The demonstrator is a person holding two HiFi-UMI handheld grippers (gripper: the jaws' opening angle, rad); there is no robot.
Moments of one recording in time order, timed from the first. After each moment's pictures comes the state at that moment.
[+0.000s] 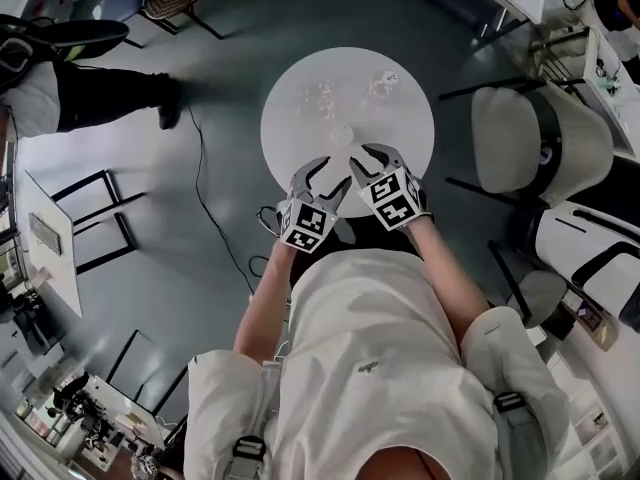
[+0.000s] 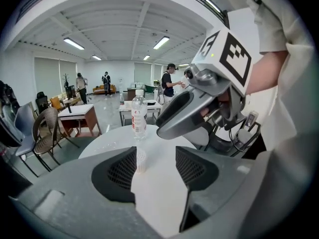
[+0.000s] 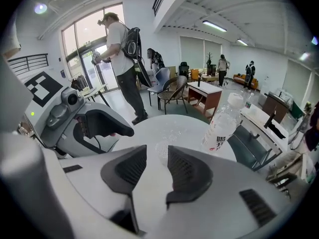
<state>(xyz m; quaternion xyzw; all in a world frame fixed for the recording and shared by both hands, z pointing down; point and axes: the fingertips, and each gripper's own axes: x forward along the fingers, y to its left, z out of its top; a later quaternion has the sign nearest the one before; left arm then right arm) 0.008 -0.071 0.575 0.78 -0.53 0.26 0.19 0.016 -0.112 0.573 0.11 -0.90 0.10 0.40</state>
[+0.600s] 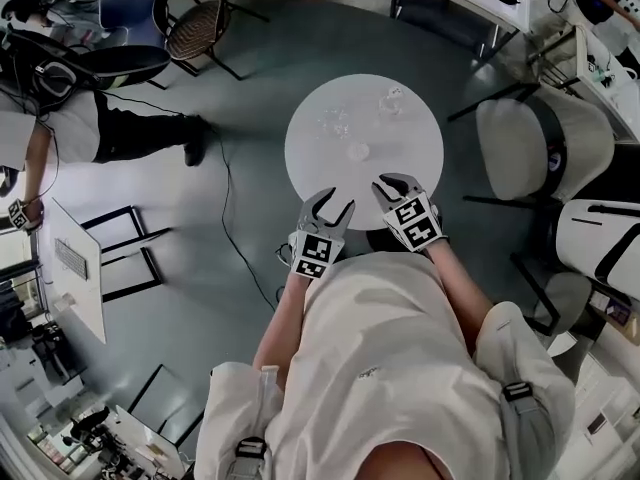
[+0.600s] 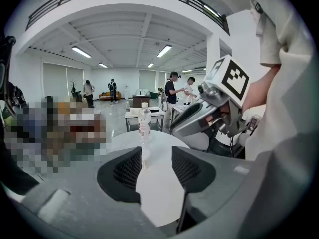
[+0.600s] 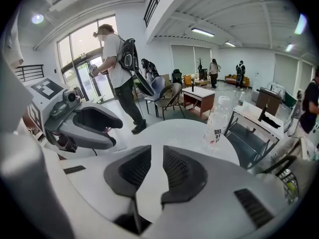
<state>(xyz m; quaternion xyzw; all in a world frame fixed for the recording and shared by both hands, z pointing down) -0.011 -0.013 0.523 0.78 -0.56 0.23 0.17 0.035 -0.070 0.539 0.15 -0.92 0.13 0.34</state>
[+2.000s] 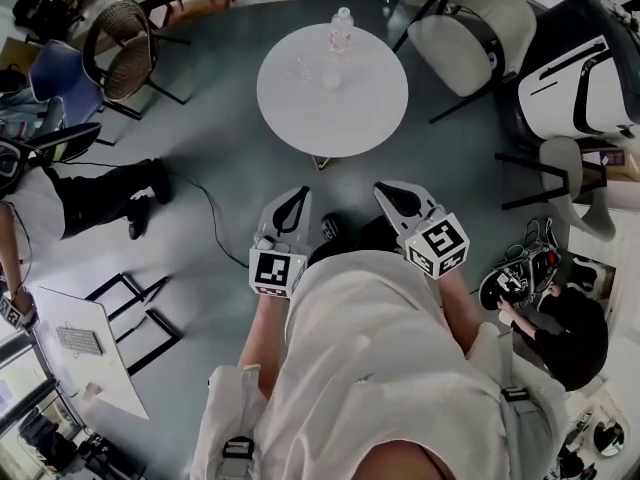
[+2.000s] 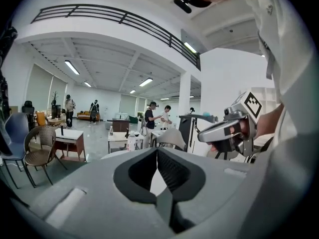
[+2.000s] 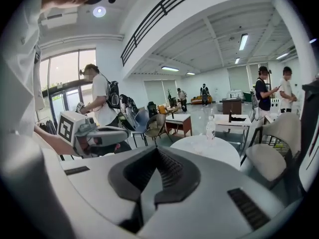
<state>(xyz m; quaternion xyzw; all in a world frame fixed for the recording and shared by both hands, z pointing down) -0.099 0.208 0.401 0.87 -0.47 0.10 0.10 0.025 0.204 0.400 0.34 -0.91 0.17 0.15</state>
